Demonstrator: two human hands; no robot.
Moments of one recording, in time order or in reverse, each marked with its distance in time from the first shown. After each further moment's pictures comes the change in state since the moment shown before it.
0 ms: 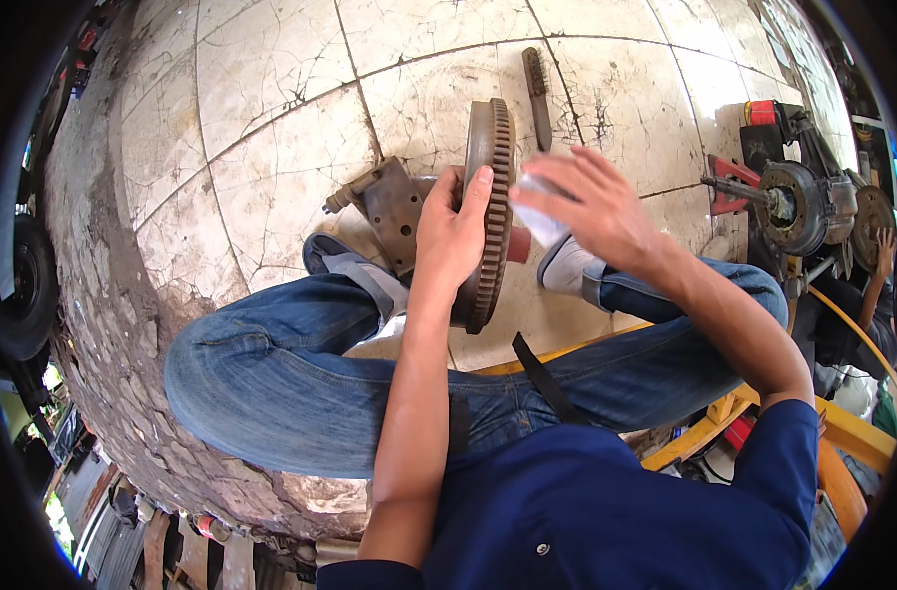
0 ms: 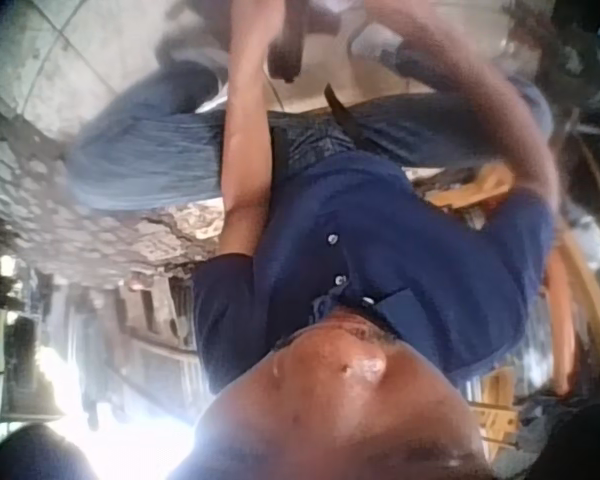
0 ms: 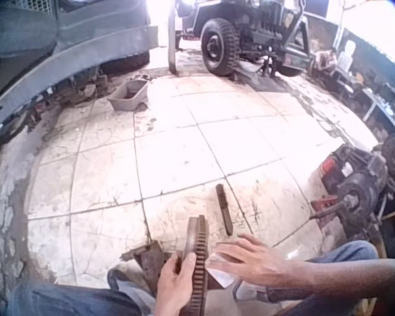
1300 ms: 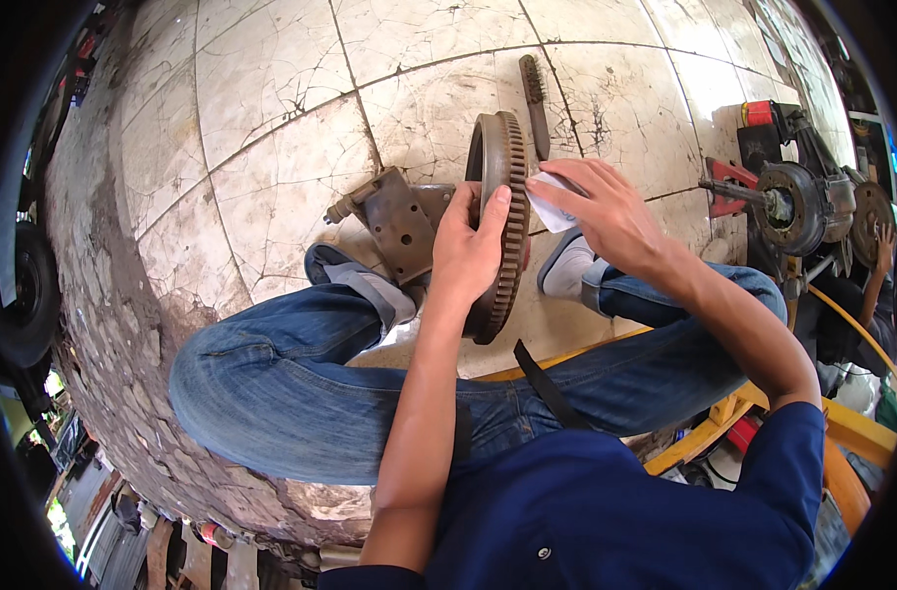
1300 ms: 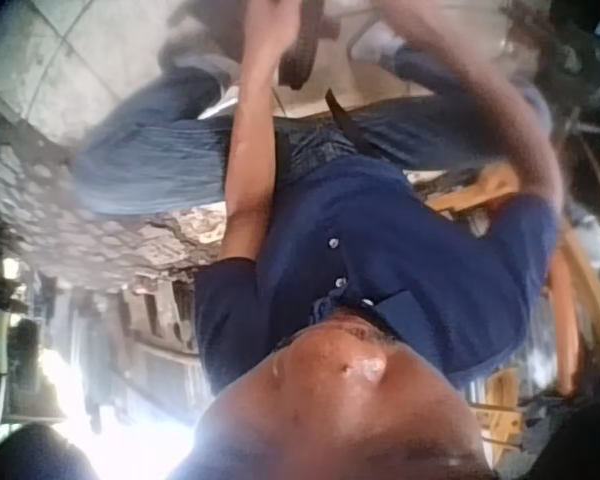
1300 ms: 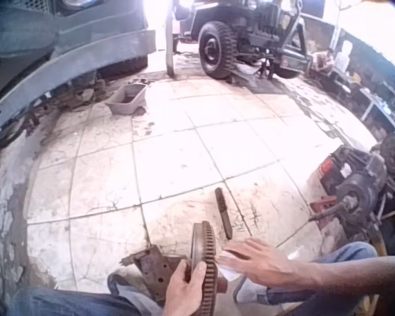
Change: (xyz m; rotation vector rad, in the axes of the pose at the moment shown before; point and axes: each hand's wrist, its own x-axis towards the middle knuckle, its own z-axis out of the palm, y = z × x) left_hand -0.015 0.015 0.014 -0.058 -0.042 -0.038; right_hand -0.007 0.012 0.001 0.120 0.019 0.133
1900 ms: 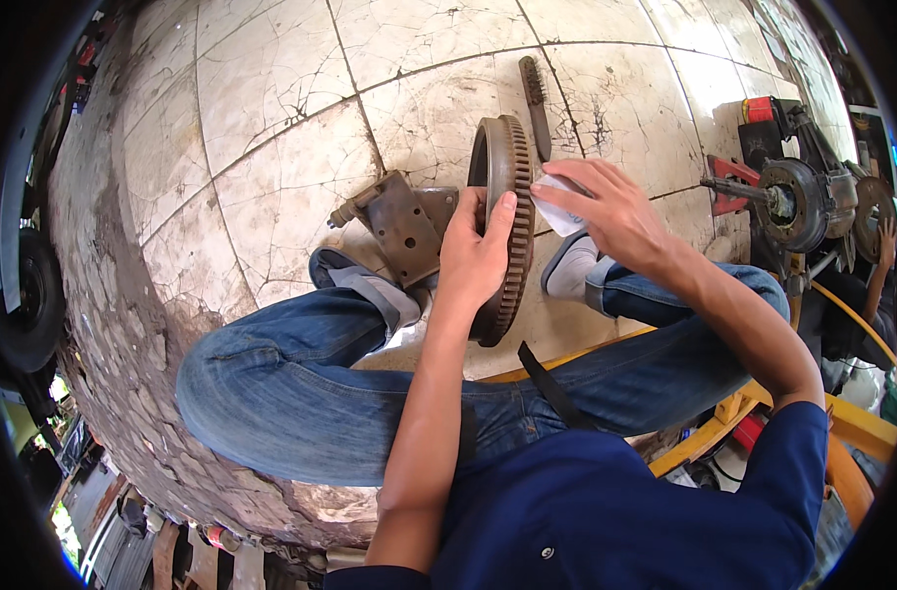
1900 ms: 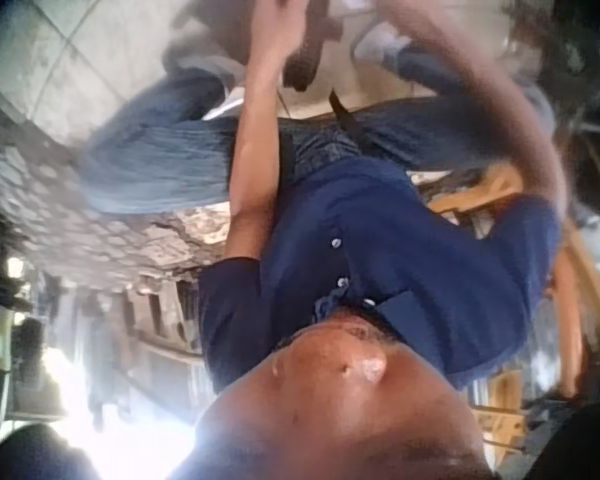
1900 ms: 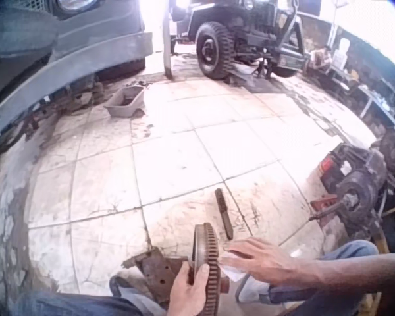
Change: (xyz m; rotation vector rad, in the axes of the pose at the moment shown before) left_hand 0.006 -0.018 0.002 0.057 0.025 0.122; right_hand 0.000 0.004 -0.004 0.020 -0.016 -0.014
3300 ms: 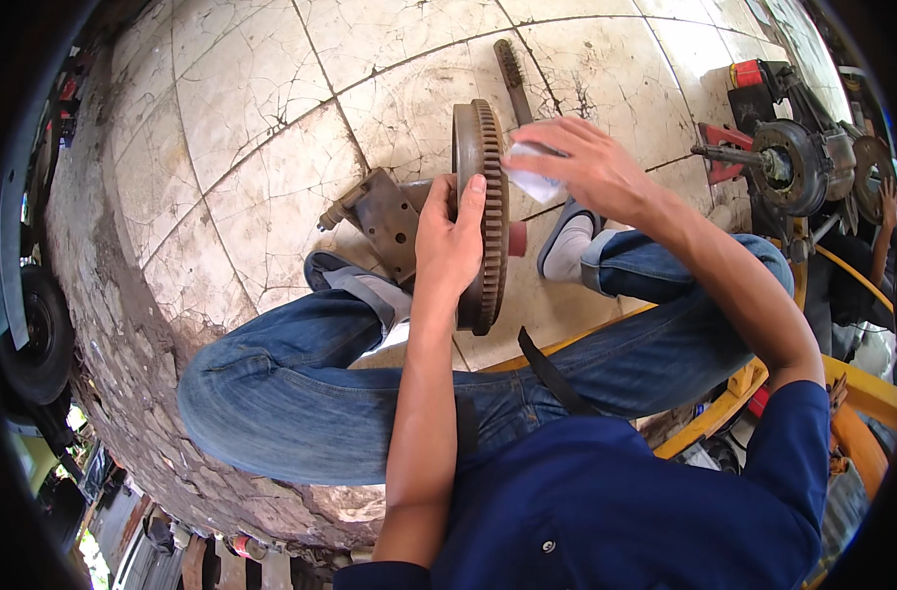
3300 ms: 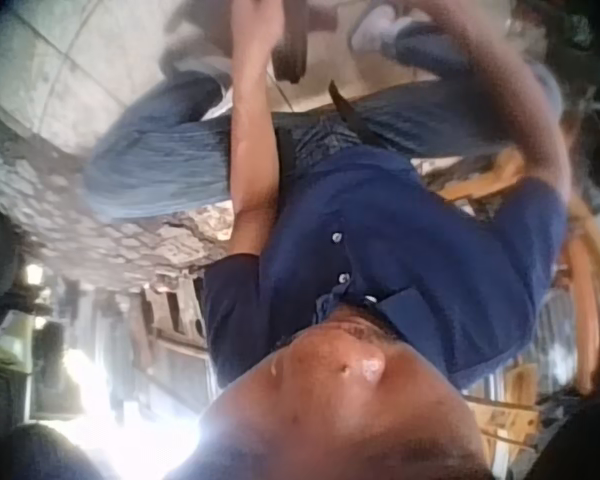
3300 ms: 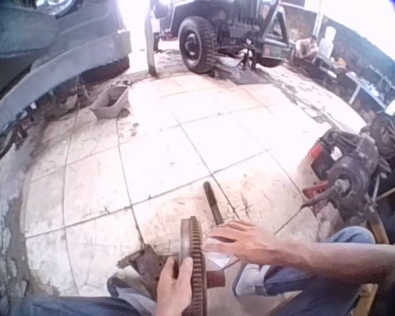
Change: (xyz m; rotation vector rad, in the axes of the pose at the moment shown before) left_hand -0.001 0.013 -0.002 0.005 -0.019 -0.095; right_hand 0.002 0.018 0.003 -0.017 -0.019 -0.084
